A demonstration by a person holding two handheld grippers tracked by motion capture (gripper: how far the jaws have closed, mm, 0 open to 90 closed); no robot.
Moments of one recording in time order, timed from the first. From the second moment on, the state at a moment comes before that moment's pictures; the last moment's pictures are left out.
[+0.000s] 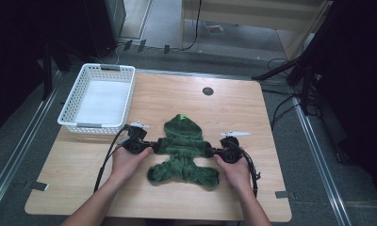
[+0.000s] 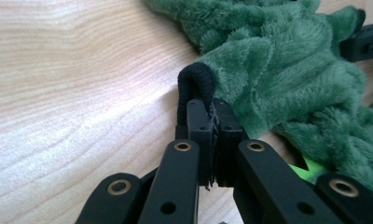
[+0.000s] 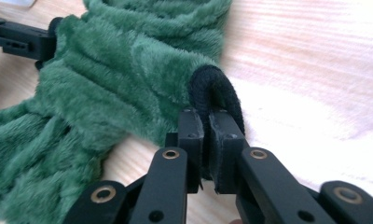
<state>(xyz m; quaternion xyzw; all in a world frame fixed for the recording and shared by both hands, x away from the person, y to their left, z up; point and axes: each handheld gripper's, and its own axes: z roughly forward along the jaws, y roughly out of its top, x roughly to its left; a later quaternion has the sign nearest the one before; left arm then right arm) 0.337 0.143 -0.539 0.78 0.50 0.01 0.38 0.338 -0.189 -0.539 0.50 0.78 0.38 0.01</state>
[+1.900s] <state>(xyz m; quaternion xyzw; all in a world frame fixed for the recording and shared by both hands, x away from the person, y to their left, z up) 0.349 0.145 -0.544 0.73 0.54 0.03 0.42 0.351 -0.162 -0.527 0.47 0.78 0.40 0.09</state>
